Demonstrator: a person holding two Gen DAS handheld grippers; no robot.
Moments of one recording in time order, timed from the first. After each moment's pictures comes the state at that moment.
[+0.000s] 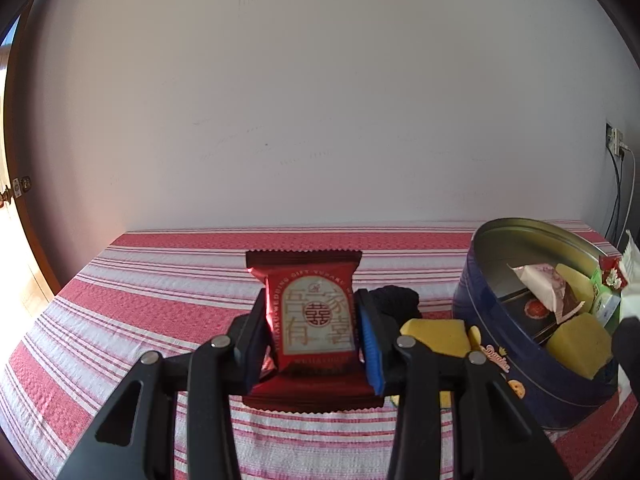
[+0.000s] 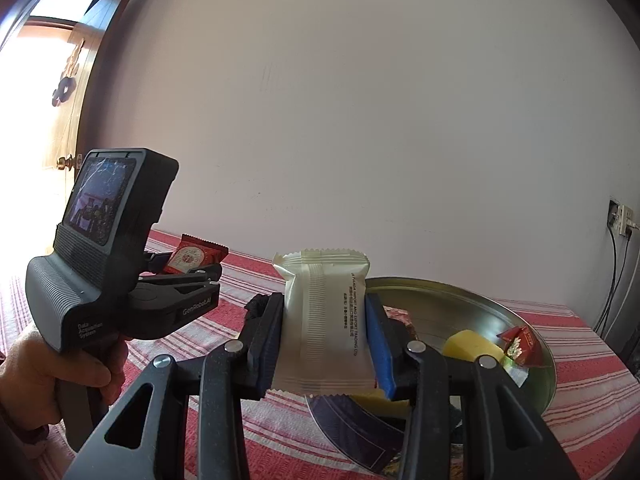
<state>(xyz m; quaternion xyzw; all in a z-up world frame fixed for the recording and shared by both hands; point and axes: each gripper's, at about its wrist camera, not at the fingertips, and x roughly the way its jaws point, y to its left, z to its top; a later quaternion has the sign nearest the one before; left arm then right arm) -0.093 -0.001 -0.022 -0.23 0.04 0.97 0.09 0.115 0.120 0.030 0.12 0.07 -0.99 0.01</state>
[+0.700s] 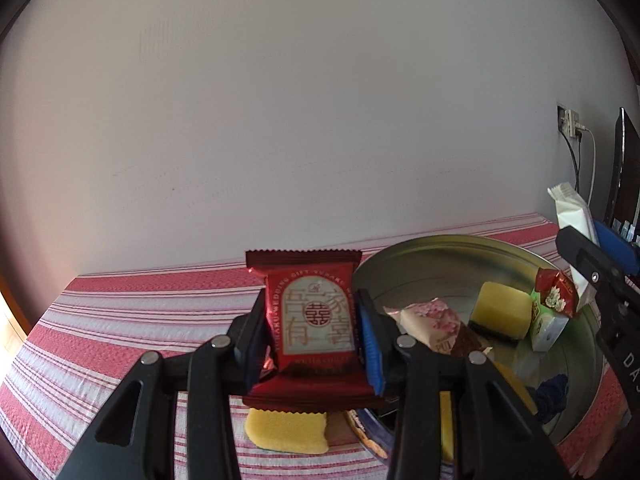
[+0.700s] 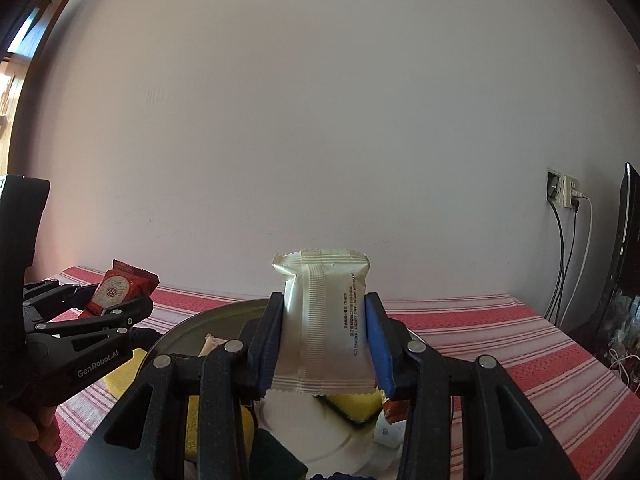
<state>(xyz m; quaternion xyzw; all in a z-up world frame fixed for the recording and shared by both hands) -0.084 0.103 0.002 -0.21 0.08 0.96 0.16 0.089 0.236 0.051 0.10 0.02 -0.99 -0.10</state>
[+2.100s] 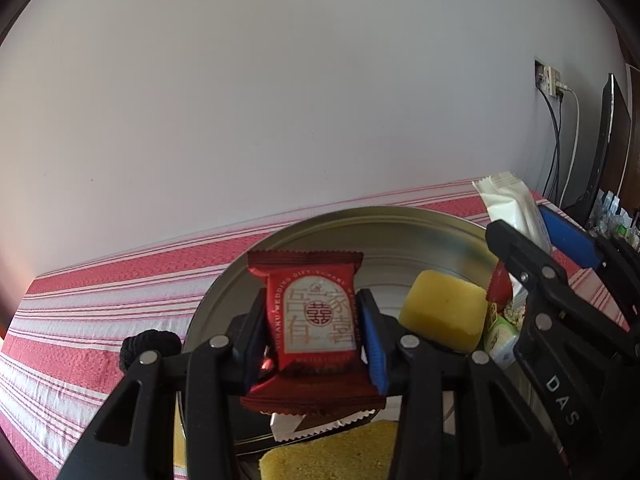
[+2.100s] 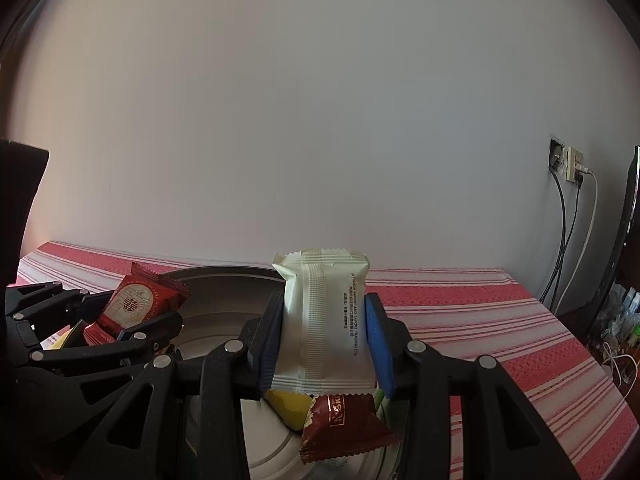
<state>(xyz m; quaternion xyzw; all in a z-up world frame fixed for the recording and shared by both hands) -0.102 0.188 -0.010 -0.29 0.11 0.93 0.20 0.037 0.296 0.035 0.18 0.02 -0.98 -0.12</state>
